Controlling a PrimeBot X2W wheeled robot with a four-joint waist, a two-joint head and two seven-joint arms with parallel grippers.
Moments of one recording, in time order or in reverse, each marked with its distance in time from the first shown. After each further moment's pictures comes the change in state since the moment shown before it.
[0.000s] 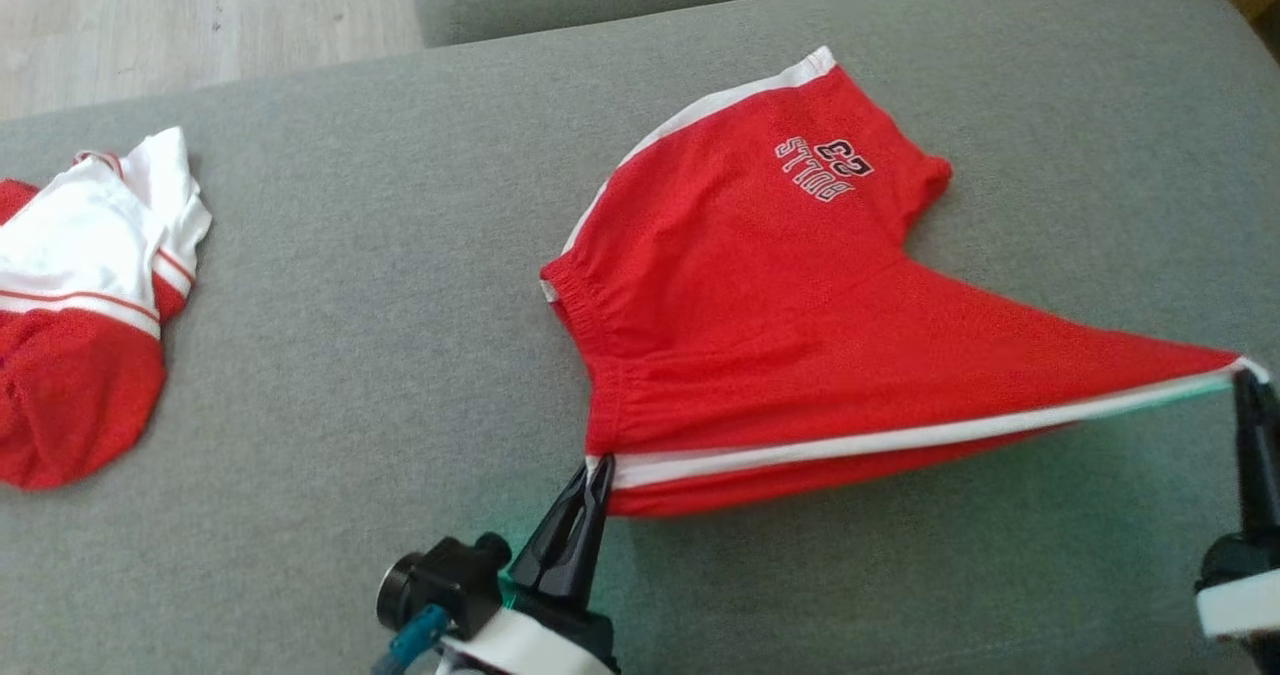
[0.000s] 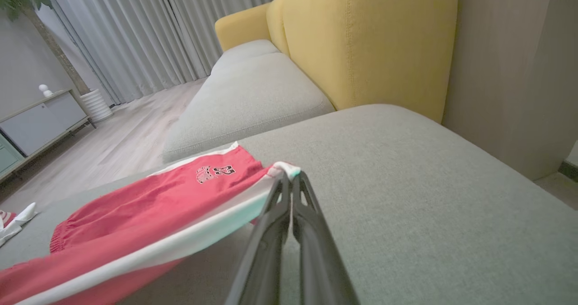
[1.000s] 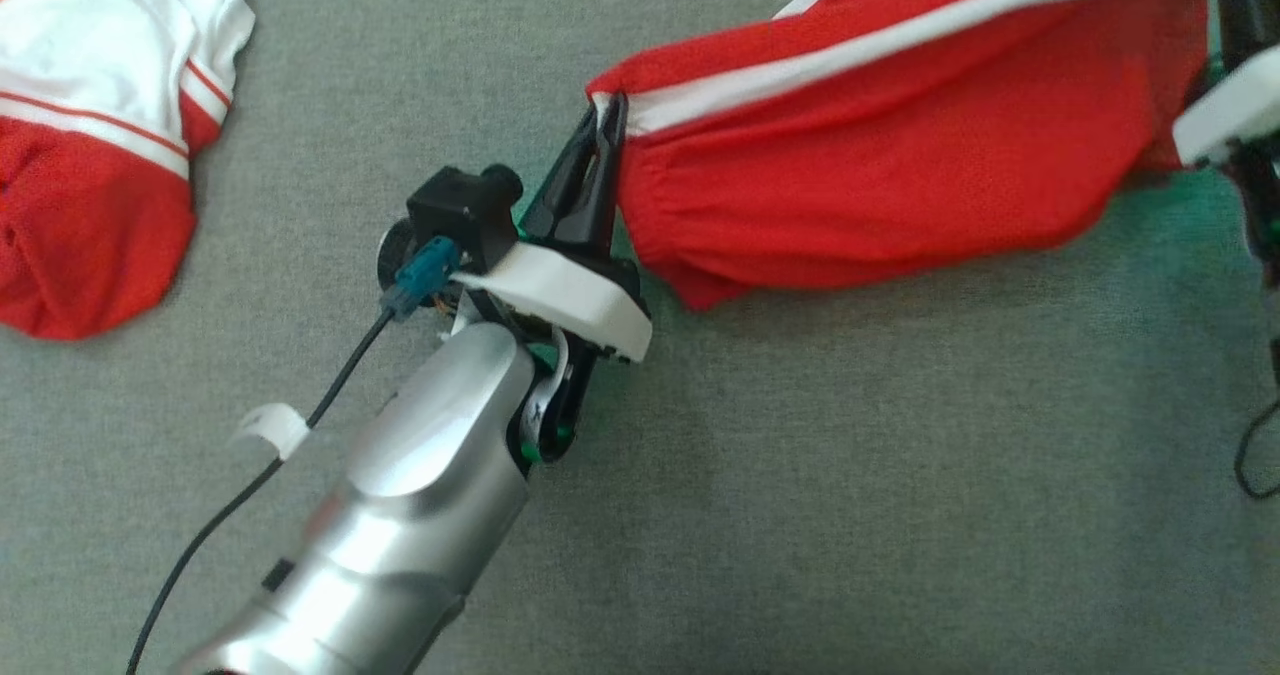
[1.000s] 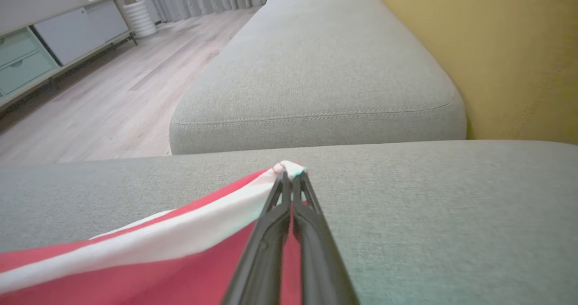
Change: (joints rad) left arm -0.603 -0.051 -0.091 0.165 -0.238 0.125 0.093; right arm -0.955 -0.158 0.287 0.664 -0.044 0.000 0.073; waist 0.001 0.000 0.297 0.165
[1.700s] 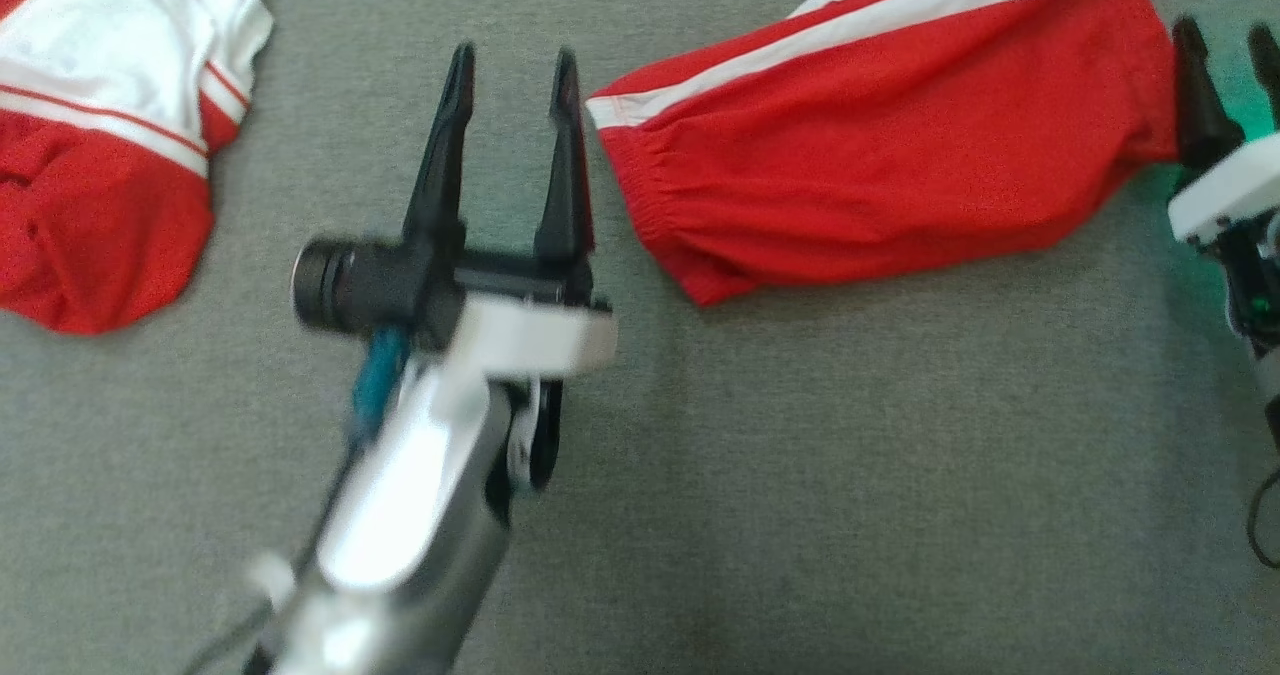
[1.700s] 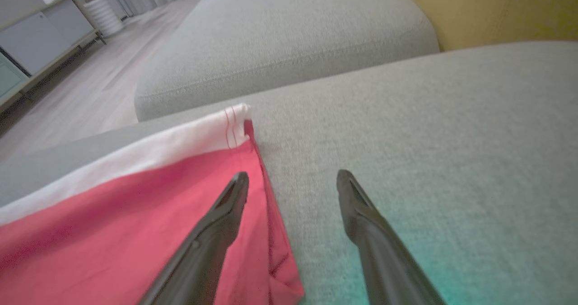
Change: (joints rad) left arm 0.100 -0.002 0.142 -0.223 0.222 0.170 -0.095; right arm -0.033 -0.060 0.207 0.282 0.240 0.000 -0.193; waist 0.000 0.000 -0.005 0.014
